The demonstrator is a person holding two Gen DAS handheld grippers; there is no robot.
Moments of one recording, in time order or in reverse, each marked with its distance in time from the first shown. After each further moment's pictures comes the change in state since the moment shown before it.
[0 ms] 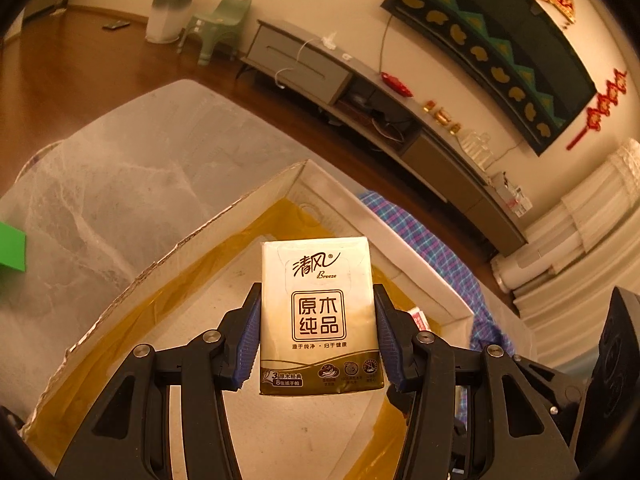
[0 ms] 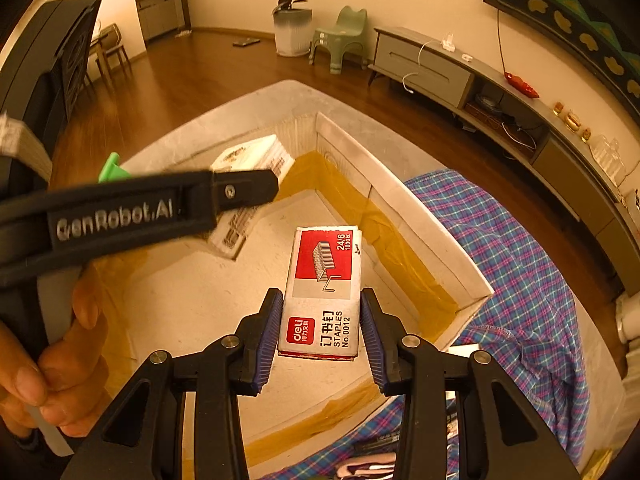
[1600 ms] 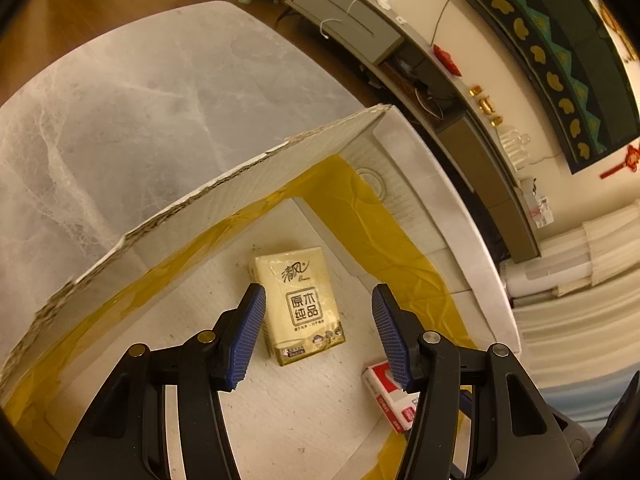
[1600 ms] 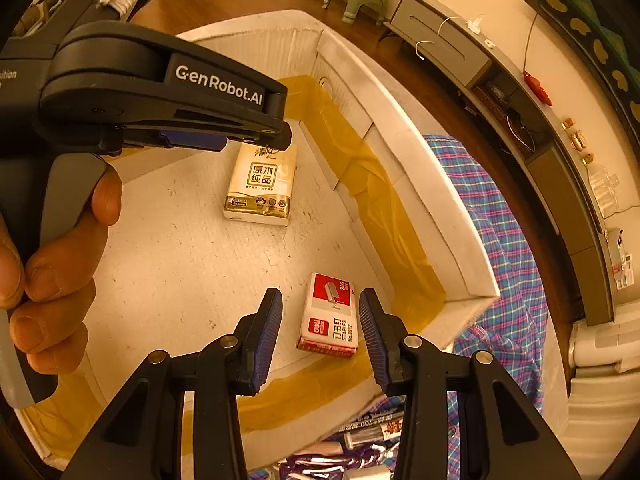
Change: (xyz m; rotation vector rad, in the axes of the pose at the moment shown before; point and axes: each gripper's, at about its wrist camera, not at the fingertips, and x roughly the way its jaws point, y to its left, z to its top) left arm 0.060 0.022 0.002 -0.176 0.172 0.033; right arm 0.021 -0.007 -0.016 -0.185 0.168 -0.094
